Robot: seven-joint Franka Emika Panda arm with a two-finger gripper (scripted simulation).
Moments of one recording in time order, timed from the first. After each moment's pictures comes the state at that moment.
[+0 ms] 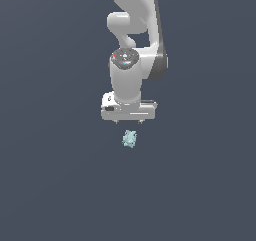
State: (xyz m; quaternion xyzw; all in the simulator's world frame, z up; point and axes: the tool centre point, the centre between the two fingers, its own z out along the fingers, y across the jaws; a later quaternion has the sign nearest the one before) arm -0.006 0.003 0.158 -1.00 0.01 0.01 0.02
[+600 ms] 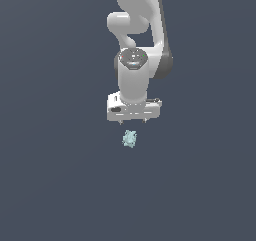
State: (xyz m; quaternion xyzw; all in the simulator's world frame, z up) arm -0.009 0.021 0.159 -1.00 -0.03 0.02 0.01
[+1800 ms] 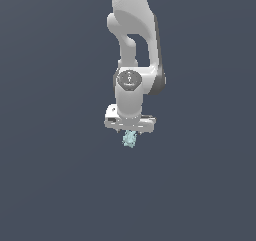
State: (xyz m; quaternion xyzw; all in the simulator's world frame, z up) arm 0.006 0.005 0.099 -1.00 0.06 0.00 0.00
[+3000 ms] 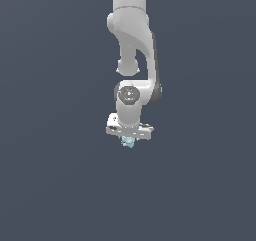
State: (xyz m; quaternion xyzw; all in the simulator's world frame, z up) arm 0.007 0.003 0.042 -1.00 0.08 0.00 0.00
